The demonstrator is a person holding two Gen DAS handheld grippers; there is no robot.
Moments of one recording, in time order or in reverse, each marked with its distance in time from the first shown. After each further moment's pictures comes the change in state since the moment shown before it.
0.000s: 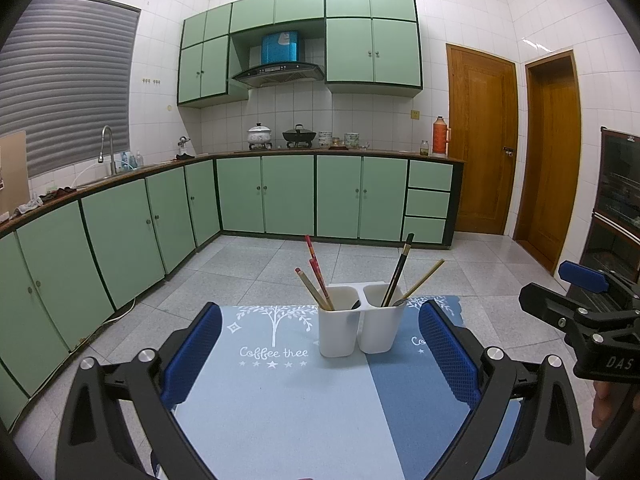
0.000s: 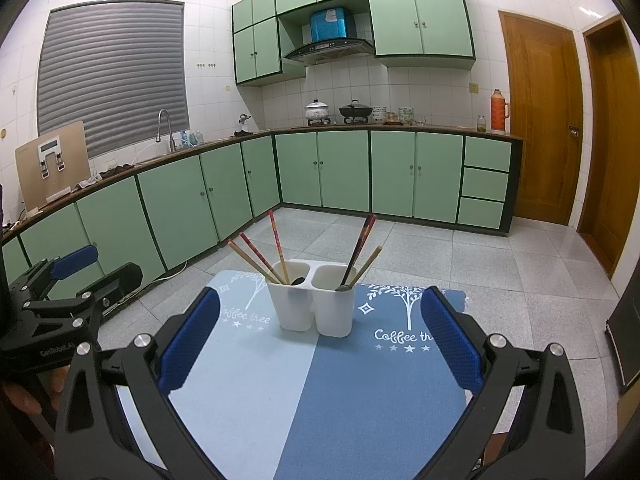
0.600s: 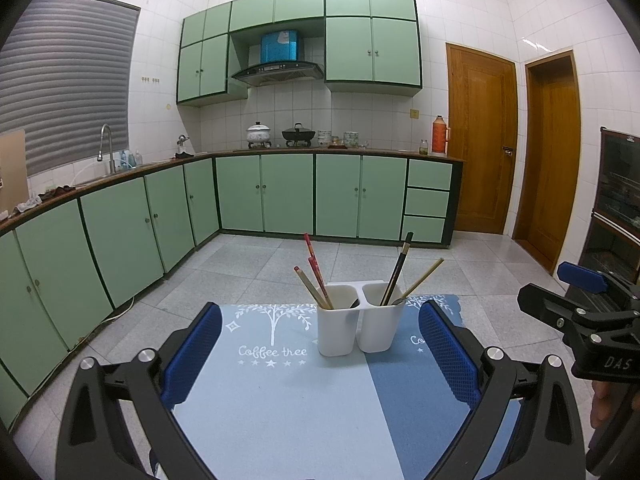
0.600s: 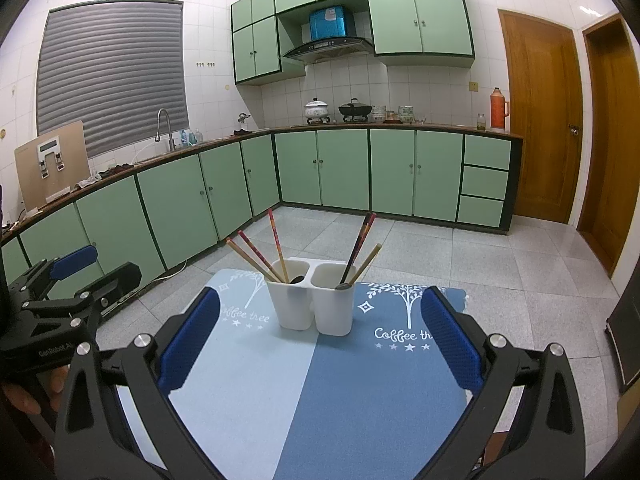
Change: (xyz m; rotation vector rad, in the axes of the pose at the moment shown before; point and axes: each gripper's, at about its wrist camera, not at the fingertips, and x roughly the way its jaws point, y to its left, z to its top) left arm 0.000 0.000 0.001 -0.001 0.001 0.000; right arm 0.000 0.000 -0.001 -0.001 0.001 0.000
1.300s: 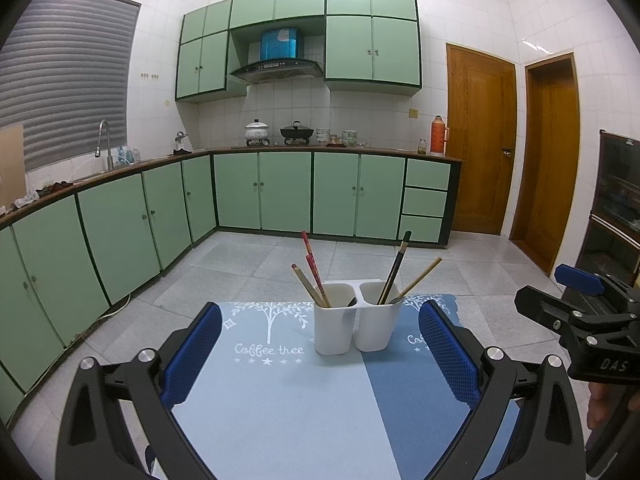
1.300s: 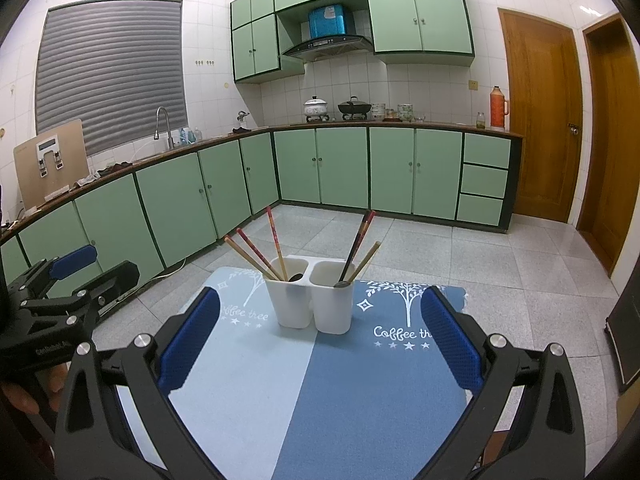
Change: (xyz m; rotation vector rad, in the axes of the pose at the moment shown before) left arm 0.002 -0.002 -0.012 -0.011 0.009 -0.012; right arm 0.000 0.000 0.001 0.000 0.002 0.000
